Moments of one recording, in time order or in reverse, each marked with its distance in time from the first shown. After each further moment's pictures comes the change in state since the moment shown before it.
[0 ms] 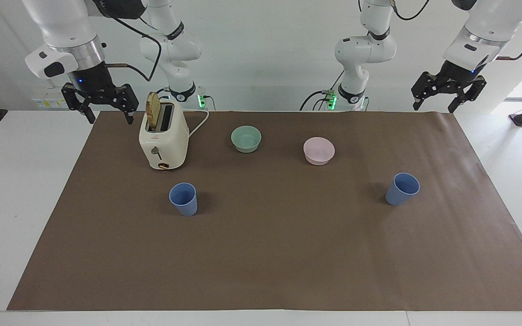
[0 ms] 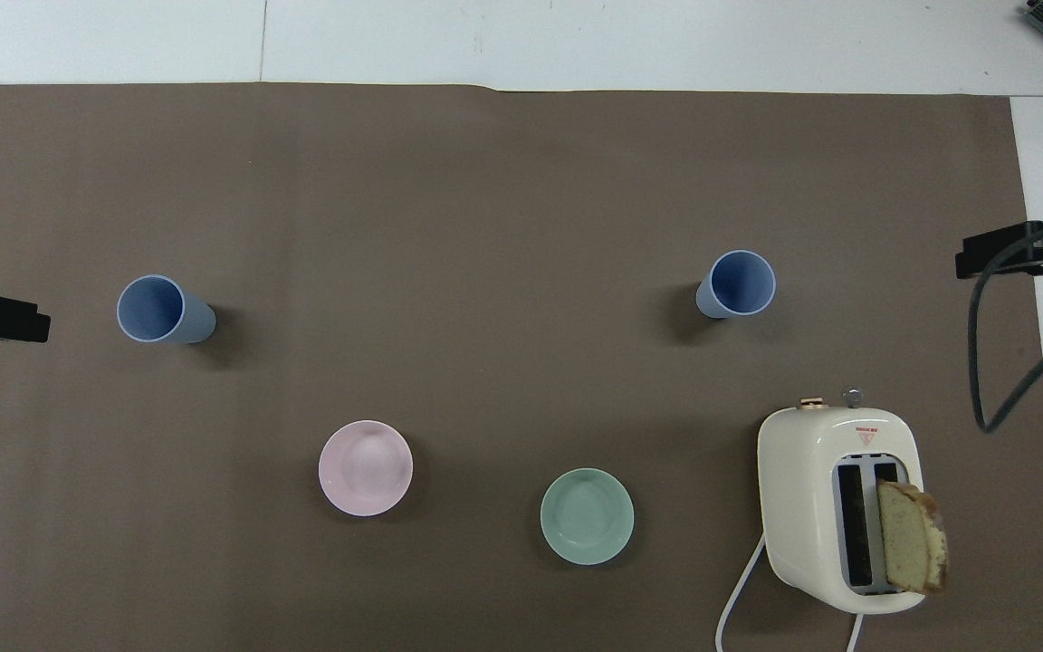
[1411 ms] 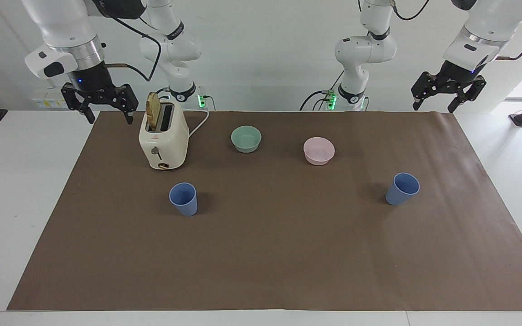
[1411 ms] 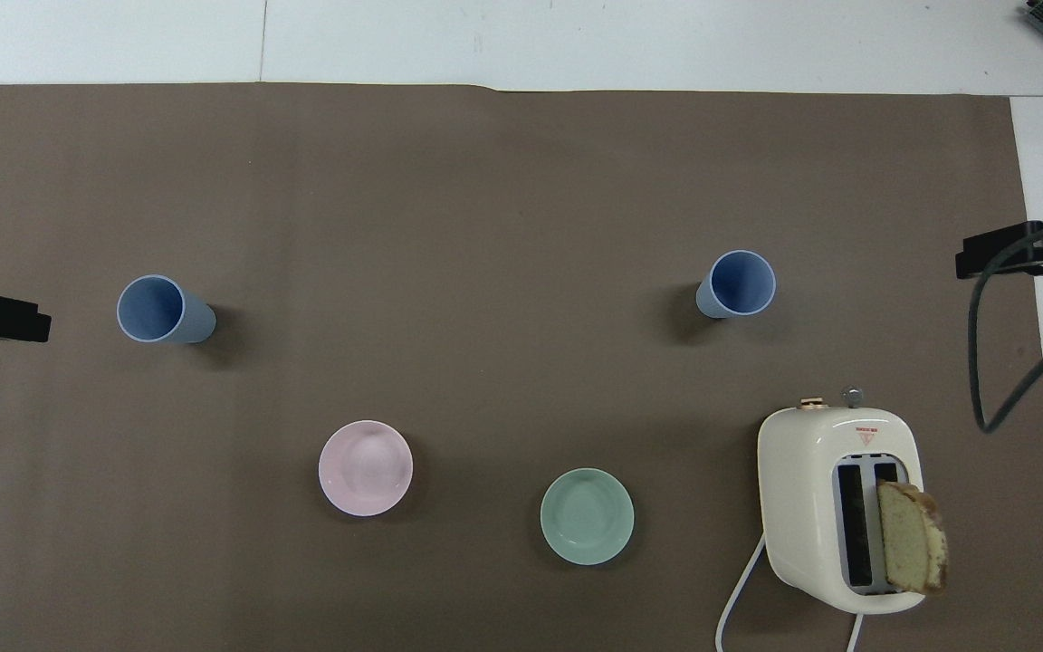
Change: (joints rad) left arm 0.000 0.000 0.000 0.000 0.000 0.001 -0.004; right arm 0.000 0.000 0.000 0.000 0.000 0.000 0.000
